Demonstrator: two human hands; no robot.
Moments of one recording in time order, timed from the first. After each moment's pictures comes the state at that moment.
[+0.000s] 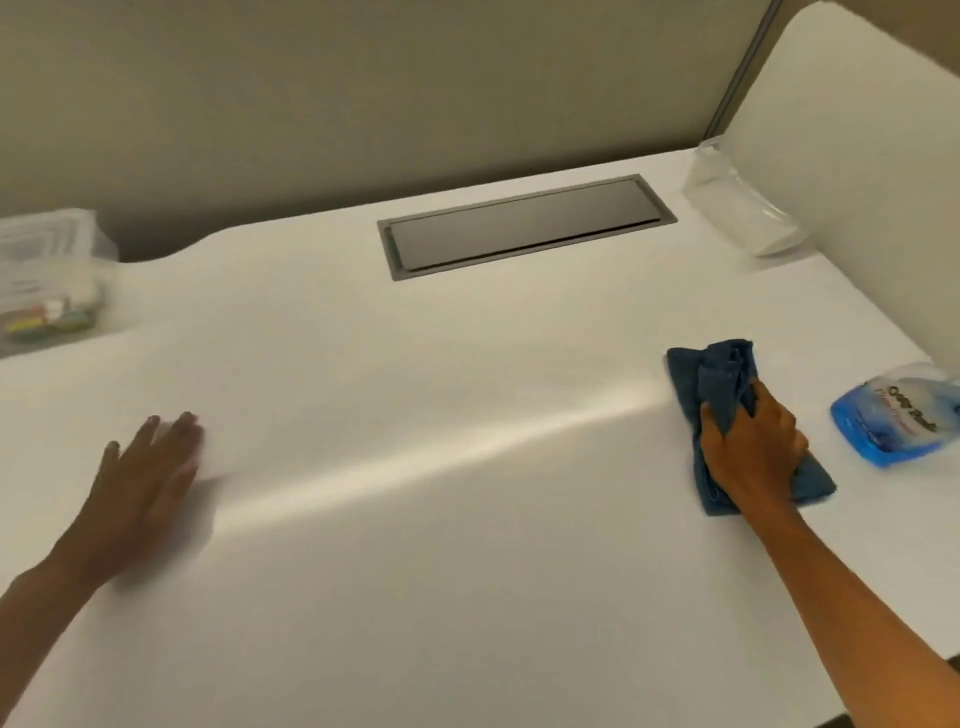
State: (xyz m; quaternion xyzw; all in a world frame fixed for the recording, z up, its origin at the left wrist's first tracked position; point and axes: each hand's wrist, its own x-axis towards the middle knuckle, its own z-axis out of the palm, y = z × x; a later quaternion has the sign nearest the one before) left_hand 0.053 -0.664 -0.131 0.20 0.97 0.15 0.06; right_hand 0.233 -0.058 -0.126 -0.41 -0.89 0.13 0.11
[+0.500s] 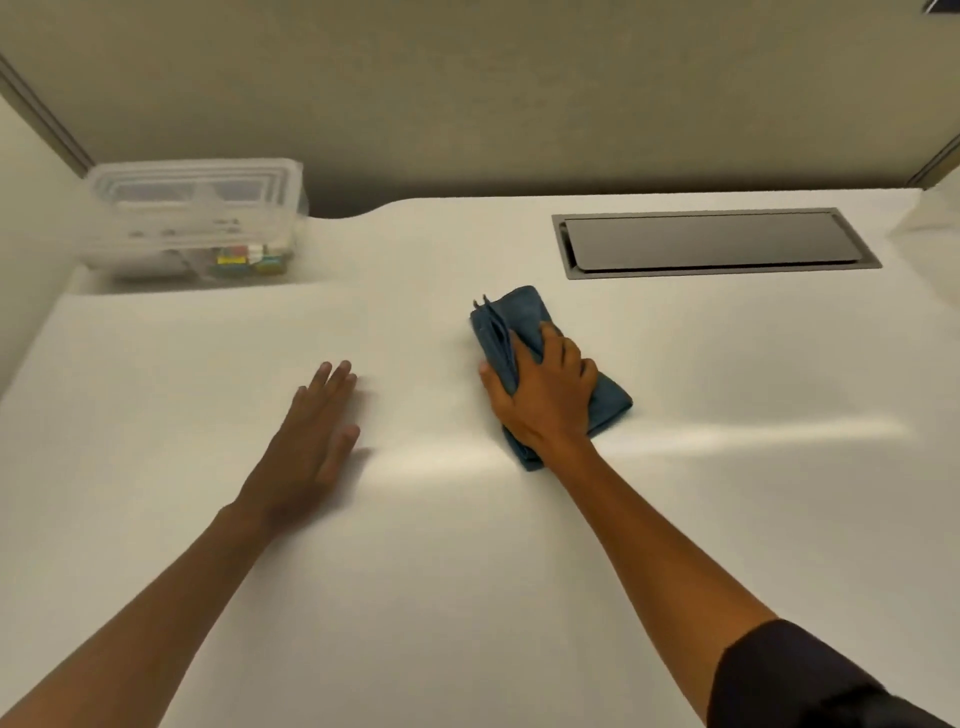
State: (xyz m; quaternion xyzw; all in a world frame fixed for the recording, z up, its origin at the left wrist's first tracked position) left_hand 0.050 -0.693 -0.152 0.23 0.94 0.25 0.00; right_hand 0.029 -0.397 -0.141 -0.09 -0.99 0.13 0.06
